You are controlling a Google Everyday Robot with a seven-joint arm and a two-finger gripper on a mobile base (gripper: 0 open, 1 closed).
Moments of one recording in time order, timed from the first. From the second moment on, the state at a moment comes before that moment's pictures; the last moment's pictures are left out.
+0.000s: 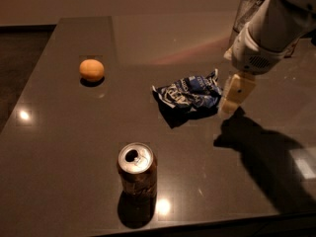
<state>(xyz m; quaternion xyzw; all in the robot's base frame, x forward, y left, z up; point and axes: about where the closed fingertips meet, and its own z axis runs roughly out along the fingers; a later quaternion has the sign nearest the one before) 0.523 -0.178 0.910 -0.59 0.78 0.01 0.18</state>
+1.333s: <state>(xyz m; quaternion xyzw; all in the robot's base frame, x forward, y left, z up) 0.534 -0.168 0.866 -0.59 0.79 0.04 0.15</state>
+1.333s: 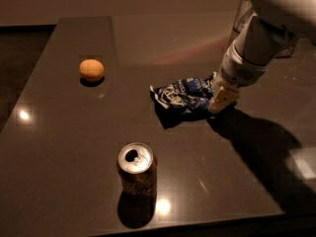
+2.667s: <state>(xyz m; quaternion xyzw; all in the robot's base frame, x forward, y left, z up) 0.463 -0.145 0.944 -0.64 0.75 0.08 0.18</state>
